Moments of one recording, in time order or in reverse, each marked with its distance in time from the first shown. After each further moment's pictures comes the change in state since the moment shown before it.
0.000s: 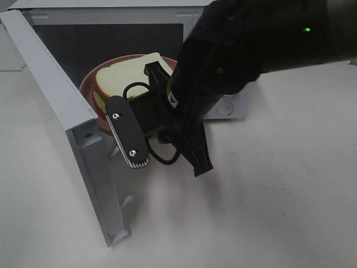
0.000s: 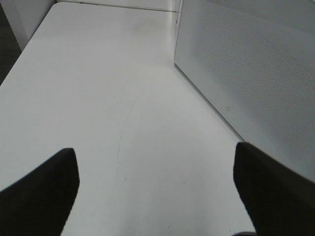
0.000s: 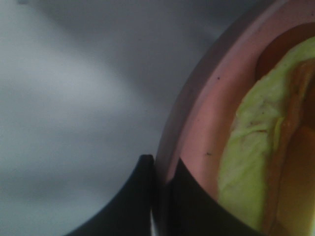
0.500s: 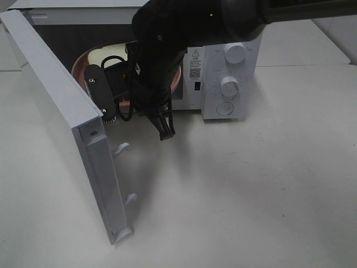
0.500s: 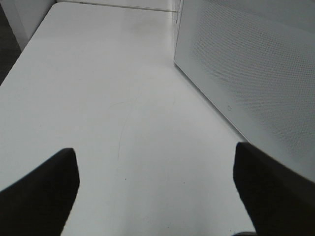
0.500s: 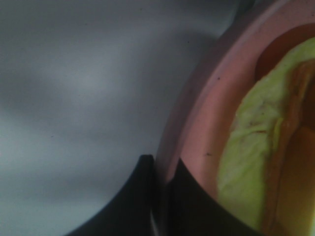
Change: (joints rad) left arm 0.000 0.000 0.000 0.000 0.000 0.000; right arm -0.075 0.297 -0.433 0.087 0.111 -0.098
